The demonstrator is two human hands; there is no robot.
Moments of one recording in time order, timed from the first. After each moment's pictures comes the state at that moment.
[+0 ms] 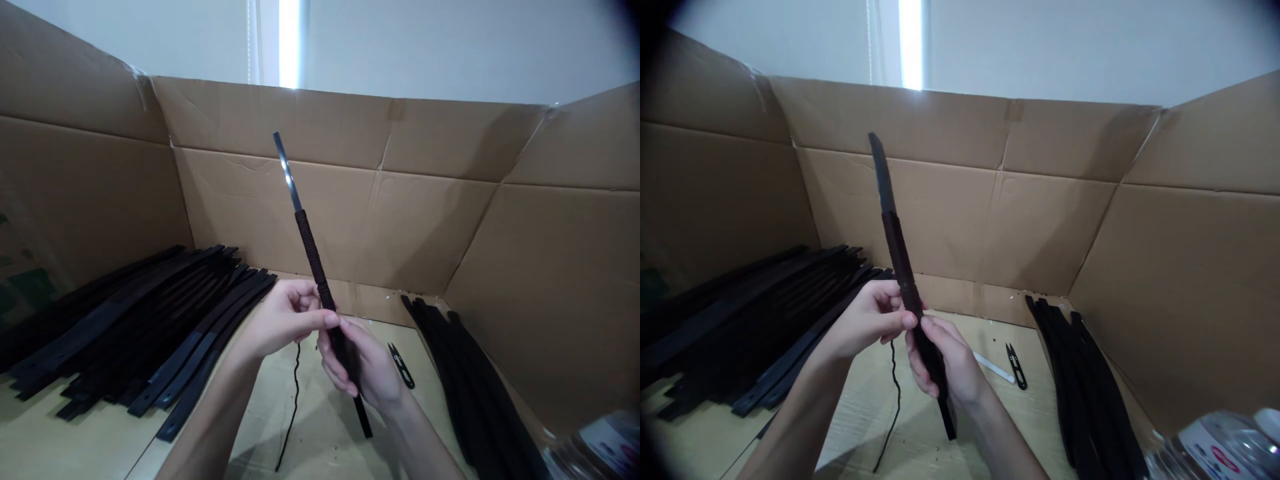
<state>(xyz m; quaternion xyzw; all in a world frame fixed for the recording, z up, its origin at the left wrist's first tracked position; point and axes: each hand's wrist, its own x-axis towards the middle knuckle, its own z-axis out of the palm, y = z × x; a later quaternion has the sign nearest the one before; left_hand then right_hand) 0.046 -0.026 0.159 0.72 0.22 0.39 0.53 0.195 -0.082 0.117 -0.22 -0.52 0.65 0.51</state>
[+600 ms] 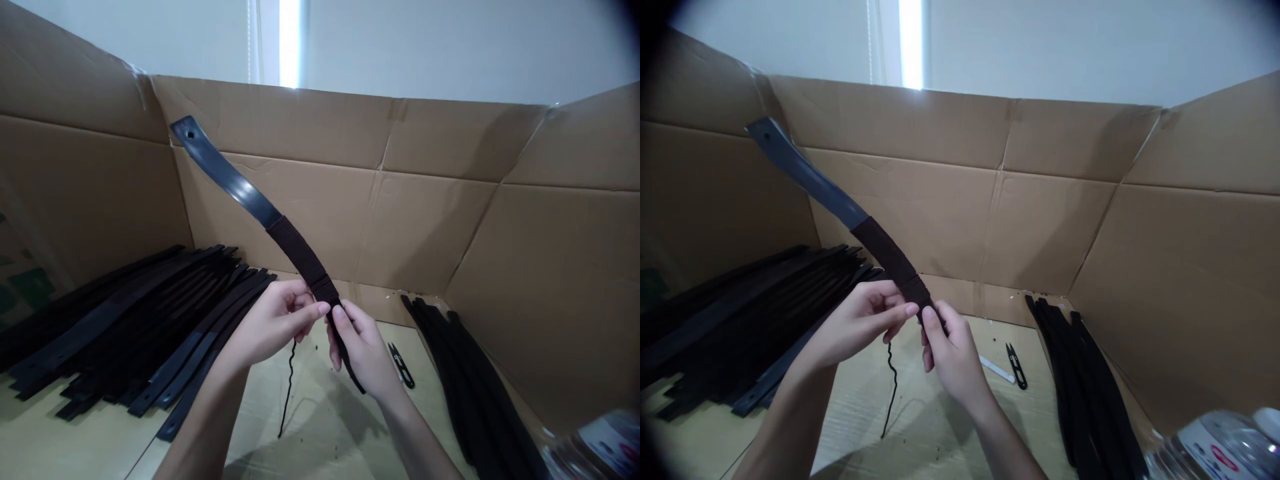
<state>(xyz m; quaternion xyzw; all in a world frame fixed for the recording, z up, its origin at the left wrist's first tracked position) 0.038 -0.038 0.170 0.75 0.29 0.38 0.45 0.193 -0.078 0.119 -0.41 -0.58 0.44 0.56</state>
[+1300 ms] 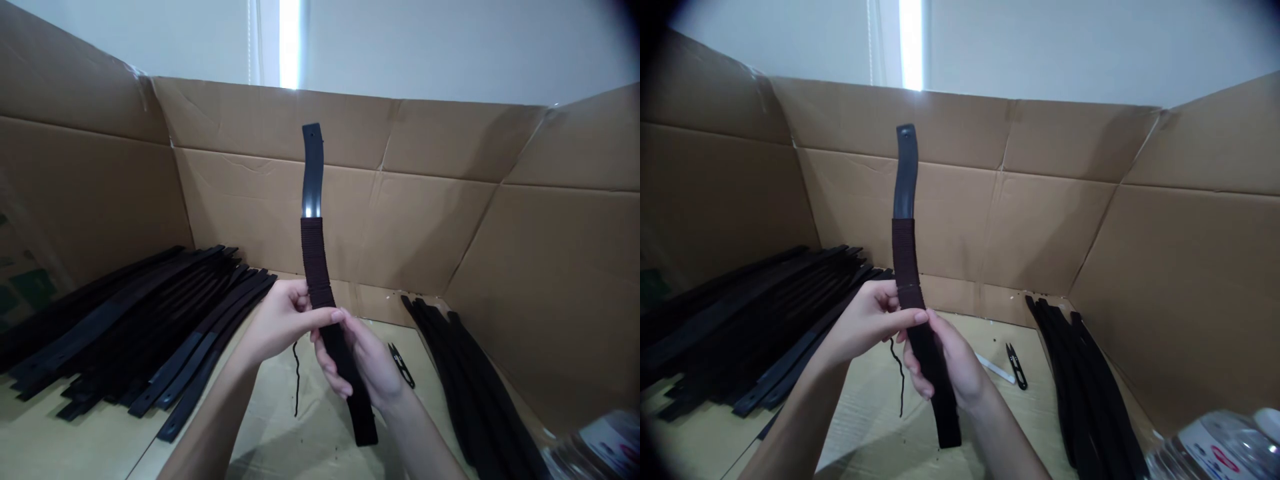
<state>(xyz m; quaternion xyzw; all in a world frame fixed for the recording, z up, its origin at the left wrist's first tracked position) 0.048 -0.034 0.165 0.72 0.27 0.41 0.49 0.196 -0.076 0.116 -0.19 -0.46 0.73 0.46</state>
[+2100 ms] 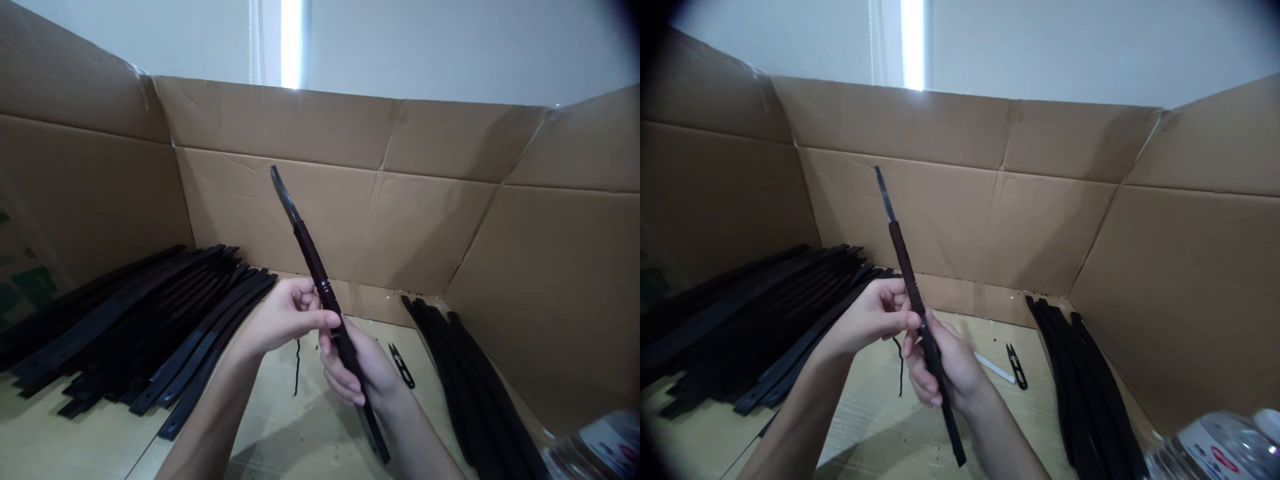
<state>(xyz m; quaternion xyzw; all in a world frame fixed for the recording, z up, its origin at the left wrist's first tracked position) 0.047 -0.022 0.159 0.71 0.20 0.37 0.56 0.195 -0.073 0.112 -0.14 -0.44 0.77 0.43</state>
